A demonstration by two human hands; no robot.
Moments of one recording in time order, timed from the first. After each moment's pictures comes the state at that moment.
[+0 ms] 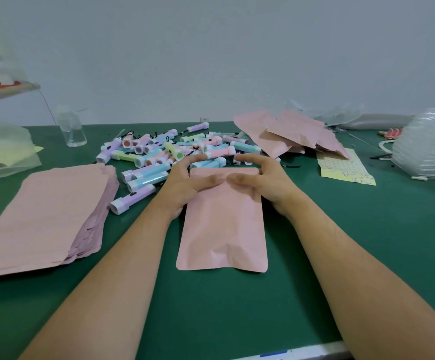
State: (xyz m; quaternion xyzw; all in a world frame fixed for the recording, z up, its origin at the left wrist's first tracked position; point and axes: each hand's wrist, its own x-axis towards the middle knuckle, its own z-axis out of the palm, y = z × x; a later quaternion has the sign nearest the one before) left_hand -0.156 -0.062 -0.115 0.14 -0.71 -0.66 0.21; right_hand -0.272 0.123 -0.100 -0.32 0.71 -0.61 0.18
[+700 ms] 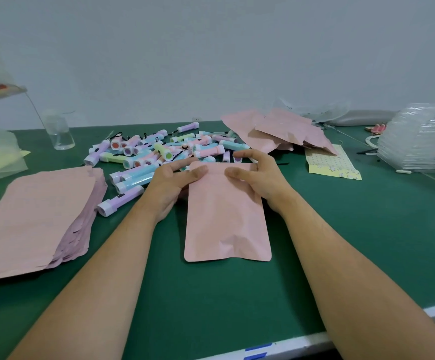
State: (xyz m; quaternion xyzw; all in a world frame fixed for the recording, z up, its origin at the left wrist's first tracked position) left_hand -0.157 -0.065 -0.116 0.12 -0.64 -0.73 0.20; right_hand -0.284 0.131 -0.106 -0.30 0.72 -0.62 0.11
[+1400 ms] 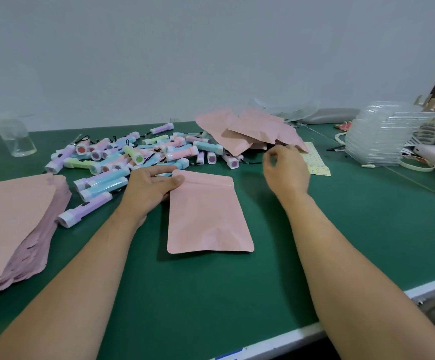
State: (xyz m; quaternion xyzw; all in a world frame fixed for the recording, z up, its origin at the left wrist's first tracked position) left_hand -0.169 -0.054 -0.121 0.17 -0.72 -0.64 0.23; right_hand -0.334 0.196 -0.108 -0.16 0.89 -0.34 -0.25
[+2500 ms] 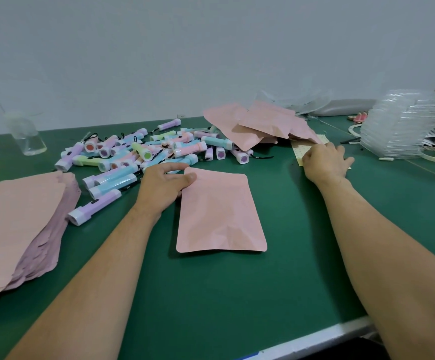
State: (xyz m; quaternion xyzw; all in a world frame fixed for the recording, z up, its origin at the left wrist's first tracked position) left_hand -0.170 -0.038 -0.117 0.22 -0.75 -0.58 0.24; right_hand -0.408 0.235 -0.117 -0.04 0.98 -0.13 -0.15
